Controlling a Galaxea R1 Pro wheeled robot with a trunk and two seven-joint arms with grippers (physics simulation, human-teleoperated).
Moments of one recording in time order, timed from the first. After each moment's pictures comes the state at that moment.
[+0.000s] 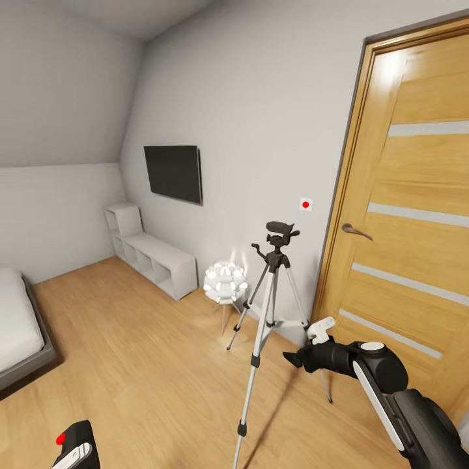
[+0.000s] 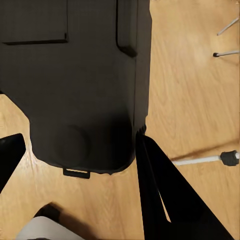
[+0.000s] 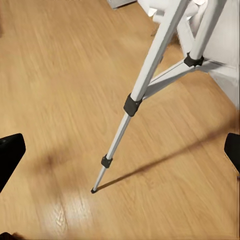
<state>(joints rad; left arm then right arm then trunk) 0.15 0.10 0.20 -1.30 0.69 0.40 0.23 -0.35 -0.21 0.16 -1.61 0.00 0.96 0.49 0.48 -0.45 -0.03</state>
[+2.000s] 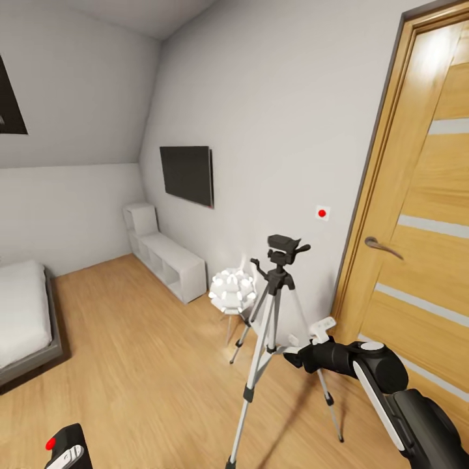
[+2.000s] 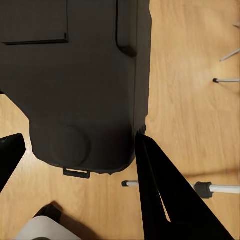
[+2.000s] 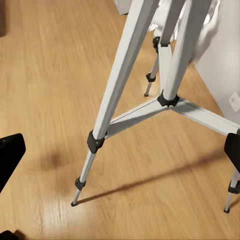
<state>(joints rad) 0.15 0.09 0.25 -1.29 0.70 0.40 0.23 -0.35 -0.22 0.16 -1.61 0.00 0.96 0.49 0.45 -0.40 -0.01</state>
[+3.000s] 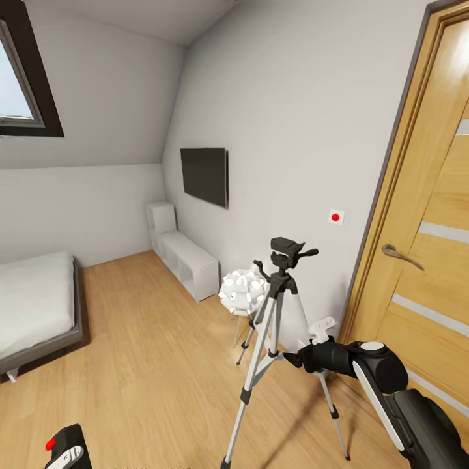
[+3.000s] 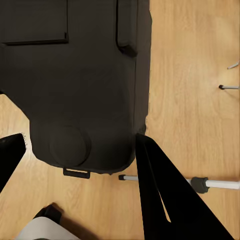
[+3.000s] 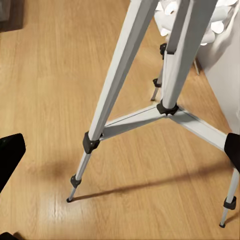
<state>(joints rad) 0.15 0.09 0.25 -1.29 0.69 0.40 0.23 -0.35 -0.21 0.16 -1.61 0.00 0.96 0.49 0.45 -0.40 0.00</state>
